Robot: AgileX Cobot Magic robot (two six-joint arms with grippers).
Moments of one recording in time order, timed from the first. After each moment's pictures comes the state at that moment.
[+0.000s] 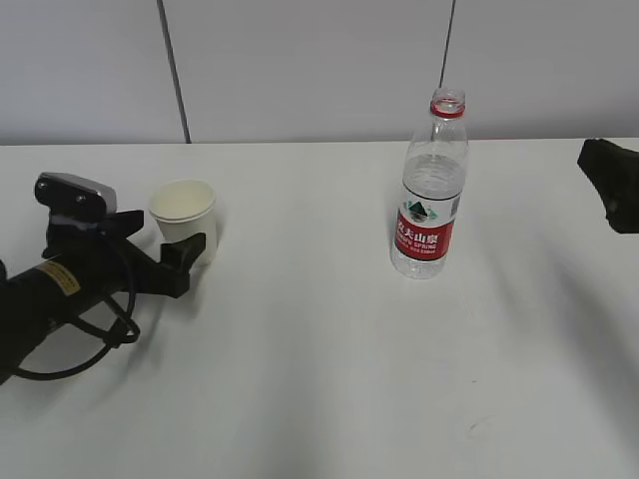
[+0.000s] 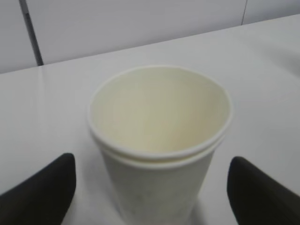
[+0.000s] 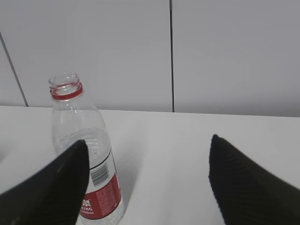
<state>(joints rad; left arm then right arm) -0.20 2.12 -0.68 0.31 -1.14 -0.10 0.06 1.15 -0.35 -0.11 -0.59 0.10</state>
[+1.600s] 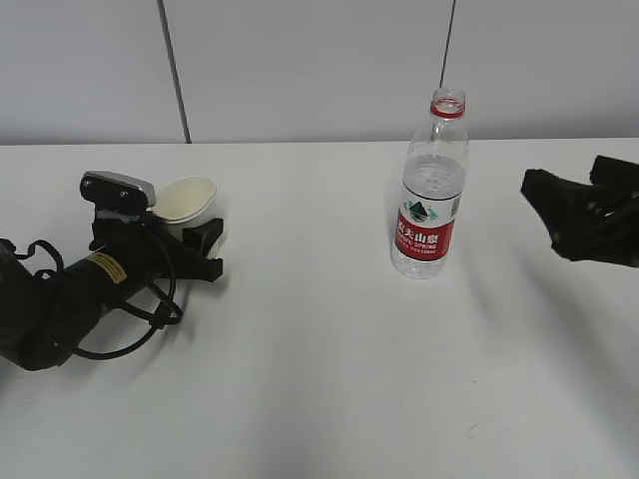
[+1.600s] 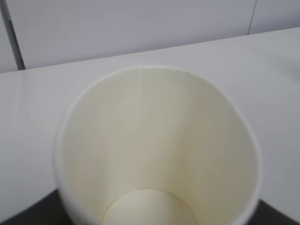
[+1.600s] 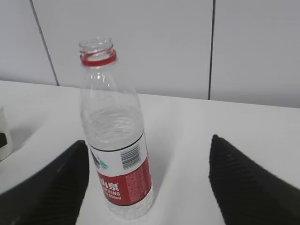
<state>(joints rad) -0.24 2.26 -0.85 0.25 -1.14 -0.13 0.06 1.39 -0.35 -0.27 -0.82 0.17</state>
